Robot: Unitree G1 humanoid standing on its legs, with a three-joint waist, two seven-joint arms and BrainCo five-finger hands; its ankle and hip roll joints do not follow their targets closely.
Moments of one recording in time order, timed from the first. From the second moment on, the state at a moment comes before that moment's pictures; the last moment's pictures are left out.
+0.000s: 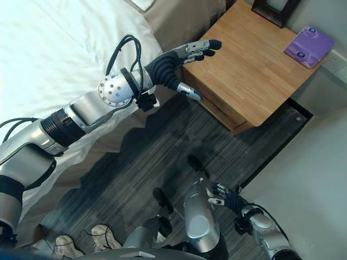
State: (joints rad) left arm -1.22 0.60 -0.87 0.20 -0.59 -0.20 -0.10; right arm 0.11 -0.63 0.36 0.53 0.48 -0.11 0.31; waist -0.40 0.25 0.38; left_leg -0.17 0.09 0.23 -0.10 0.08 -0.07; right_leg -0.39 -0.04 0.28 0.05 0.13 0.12
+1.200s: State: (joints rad) left arm -1.08 0.42 -0.37 0.83 -0.98 -0.24 0.03; right arm 0.05 -0.59 0.44 0.61 0.49 -0.14 0.27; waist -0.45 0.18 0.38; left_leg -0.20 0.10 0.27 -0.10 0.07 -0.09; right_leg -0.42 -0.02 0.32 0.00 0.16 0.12
